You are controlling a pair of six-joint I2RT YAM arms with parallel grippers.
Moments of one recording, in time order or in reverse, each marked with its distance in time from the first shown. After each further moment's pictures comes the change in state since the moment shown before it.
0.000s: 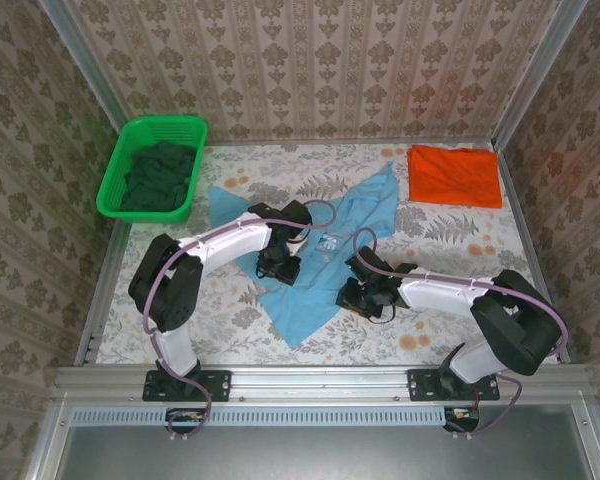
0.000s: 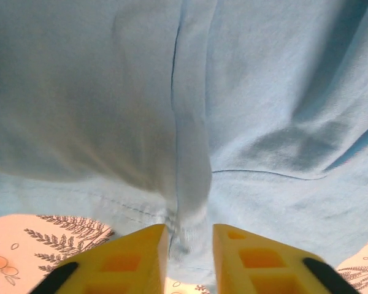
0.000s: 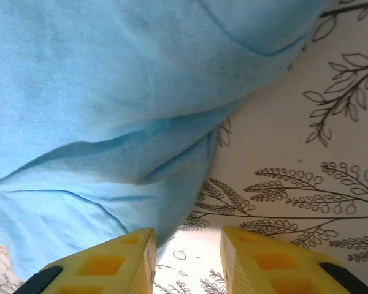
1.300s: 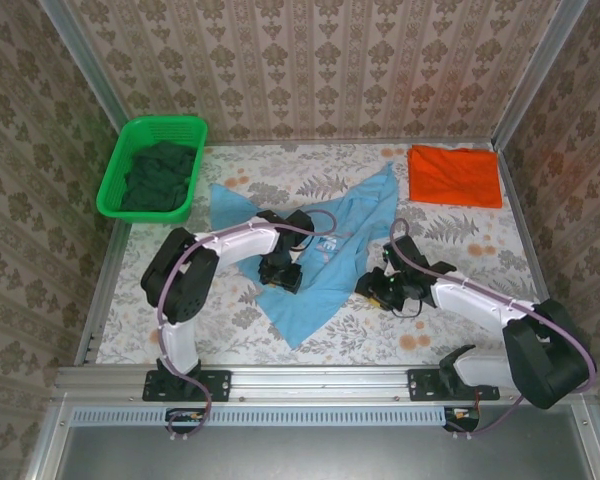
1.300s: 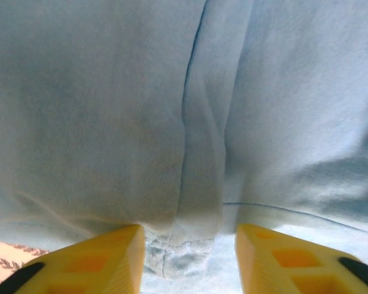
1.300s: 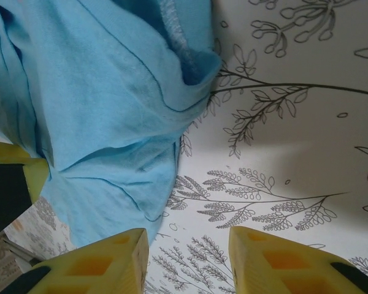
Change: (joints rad) left arm -0.009 0.090 -0.032 0.042 -0.025 -0.068; right arm -0.252 -0.216 -0.098 -0.045 -0.183 -0.129
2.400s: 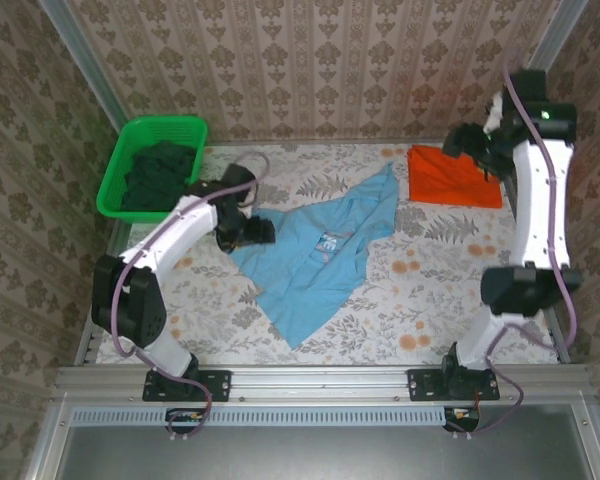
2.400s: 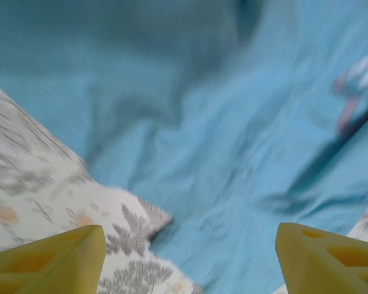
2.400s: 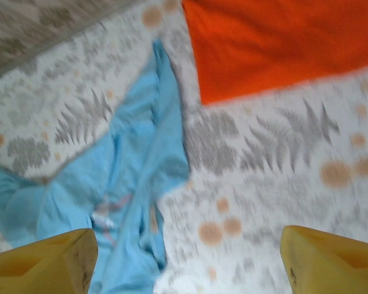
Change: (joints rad) left arm 0.275 -0.284 0.031 -0.049 0.095 -0.095; right arm -0.637 0.422 1.540 -1.111 0.172 -0.686
